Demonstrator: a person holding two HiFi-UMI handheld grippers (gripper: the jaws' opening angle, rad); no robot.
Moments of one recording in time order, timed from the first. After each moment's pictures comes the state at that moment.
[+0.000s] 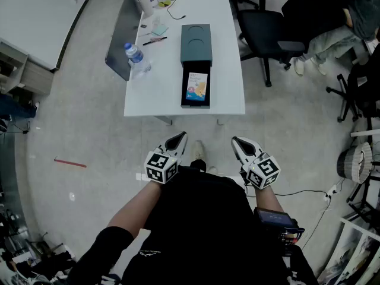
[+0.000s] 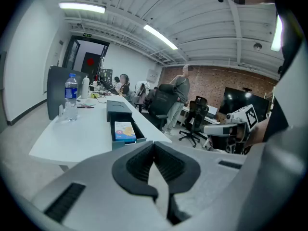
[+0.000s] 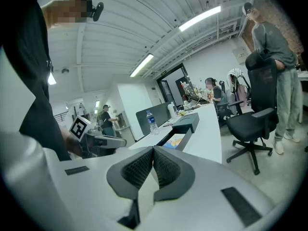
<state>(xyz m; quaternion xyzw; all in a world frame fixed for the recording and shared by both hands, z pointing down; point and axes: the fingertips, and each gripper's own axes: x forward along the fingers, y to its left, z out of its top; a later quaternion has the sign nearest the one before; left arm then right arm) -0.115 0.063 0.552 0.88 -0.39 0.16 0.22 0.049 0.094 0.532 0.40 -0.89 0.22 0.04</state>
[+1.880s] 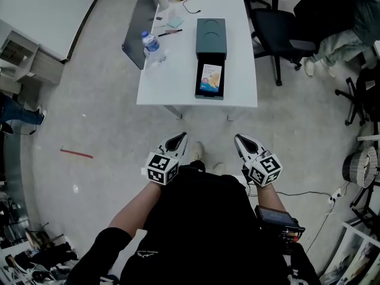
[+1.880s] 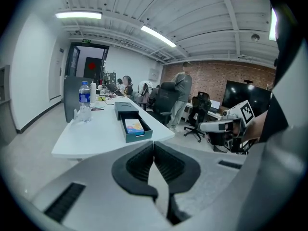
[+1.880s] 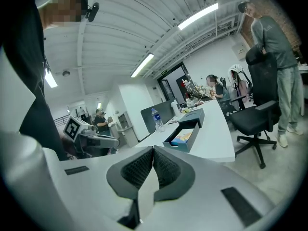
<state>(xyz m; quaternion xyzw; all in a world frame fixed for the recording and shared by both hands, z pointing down) -0.162 0.111 0.546 0.87 -0.41 0.19 0.19 0.015 0.123 0.542 0.39 -0.89 0.24 0.03</state>
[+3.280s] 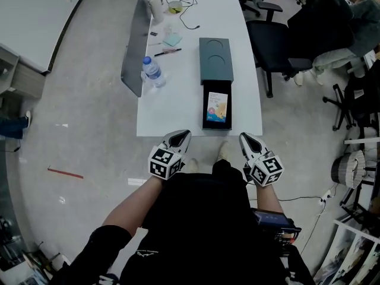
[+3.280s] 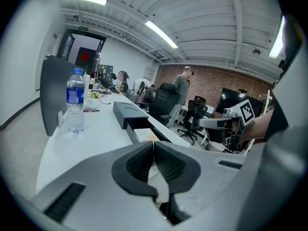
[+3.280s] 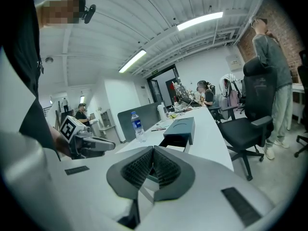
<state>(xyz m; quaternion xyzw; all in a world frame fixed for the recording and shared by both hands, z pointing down) -0.183 -0.042 0.561 0.89 -0.35 0.17 0.22 -0.001 -0.017 0.531 0.48 -0.85 0.21 0.06</state>
